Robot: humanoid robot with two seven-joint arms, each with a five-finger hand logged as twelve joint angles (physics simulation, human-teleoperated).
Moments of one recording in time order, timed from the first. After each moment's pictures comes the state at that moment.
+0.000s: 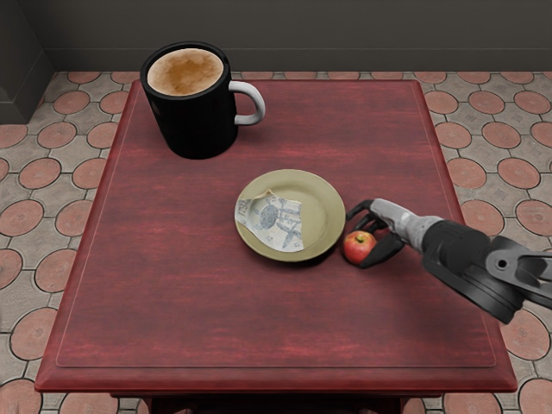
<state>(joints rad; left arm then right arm) -0.05 0.00 -0.26 -0.11 -0.25 0.02 0.15 0.94 -0.68 0.13 1.75 -0.84 -0.38 -0.61</state>
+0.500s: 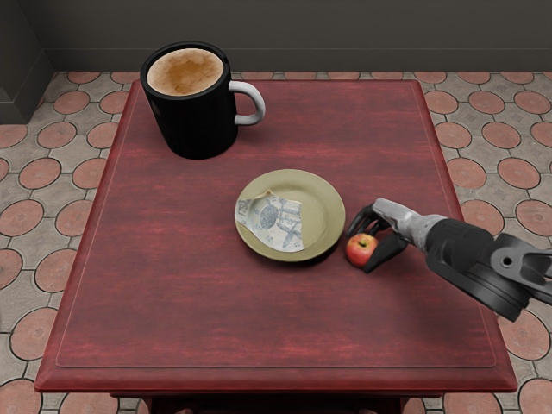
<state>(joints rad) -0.05 0.00 -0.26 -0.11 -0.25 0.02 0.15 0.94 -0.70 0.14 1.75 -0.84 -0.34 -0.61</state>
